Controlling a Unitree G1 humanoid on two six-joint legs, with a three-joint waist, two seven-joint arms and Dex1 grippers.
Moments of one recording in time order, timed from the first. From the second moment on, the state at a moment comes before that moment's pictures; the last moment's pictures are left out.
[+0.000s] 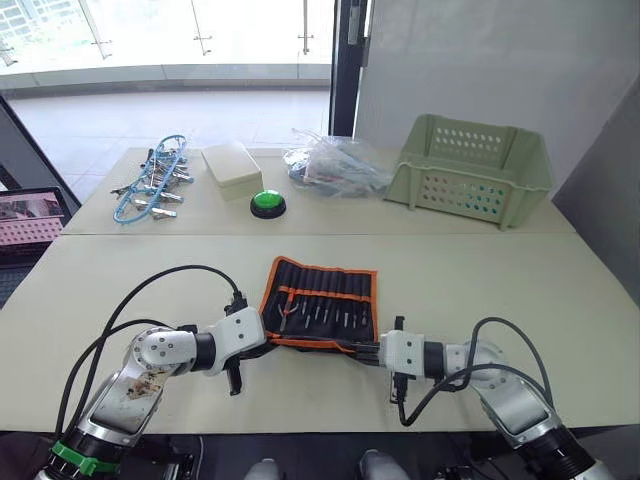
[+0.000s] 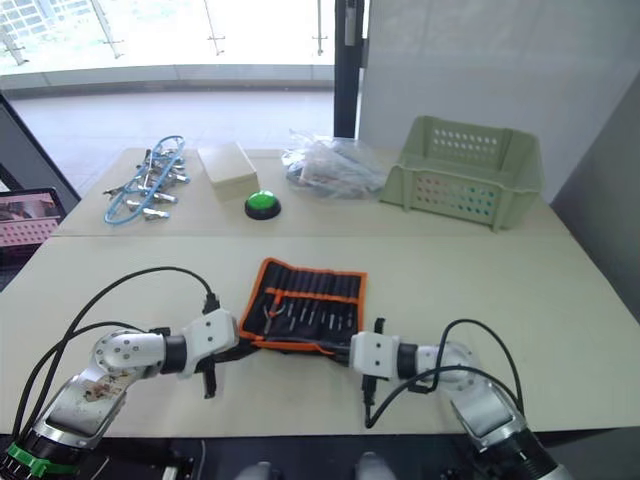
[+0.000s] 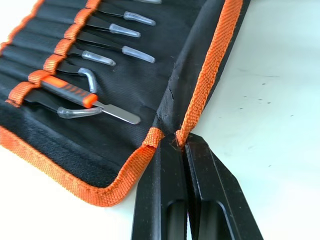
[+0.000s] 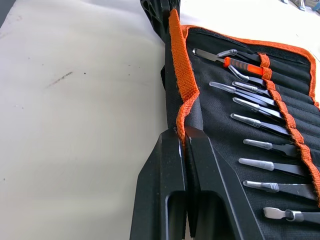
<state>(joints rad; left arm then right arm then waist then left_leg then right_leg) -0.15 0.71 -0.12 -0.28 -0.06 0.35 -0.97 -0.22 -0.61 0.33 -0.11 0.08 -0.13 0.93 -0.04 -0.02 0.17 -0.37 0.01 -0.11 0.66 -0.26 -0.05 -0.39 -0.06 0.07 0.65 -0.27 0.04</state>
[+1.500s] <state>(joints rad) -0.36 0.42 -0.08 -0.11 -0.27 0.57 -0.69 -0.33 -0.26 0.23 0.01 0.09 0.12 0.62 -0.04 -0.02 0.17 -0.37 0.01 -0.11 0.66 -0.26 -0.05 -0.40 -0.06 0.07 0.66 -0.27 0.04</state>
